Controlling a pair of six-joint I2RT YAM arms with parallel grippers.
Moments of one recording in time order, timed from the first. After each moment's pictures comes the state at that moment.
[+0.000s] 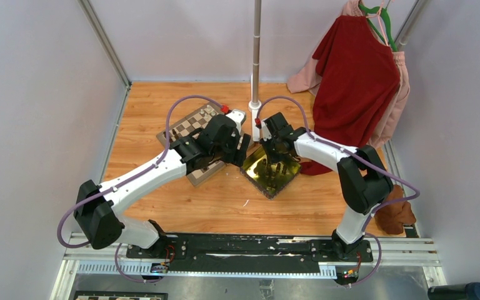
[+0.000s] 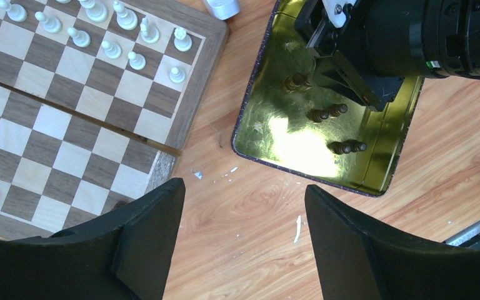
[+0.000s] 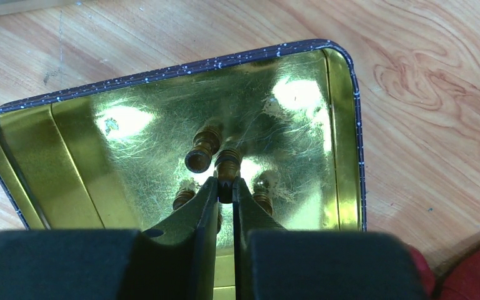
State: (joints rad) left arm -0.81 1.36 1.16 -0.51 -0.17 -0.29; right arm 0.58 1.74 1.15 -0.45 -0.06 0.02
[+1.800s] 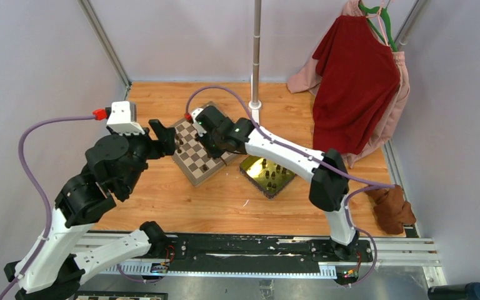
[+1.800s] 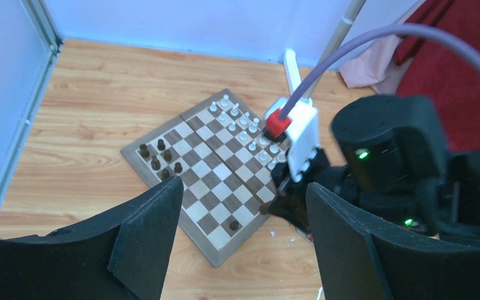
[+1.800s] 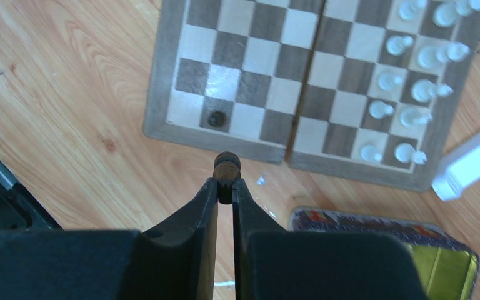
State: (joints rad) left arm -0.81 0.75 1.30 -0.77 -0.68 -0.36; right arm 0.98 1.98 1.86 -0.71 0.03 0.08
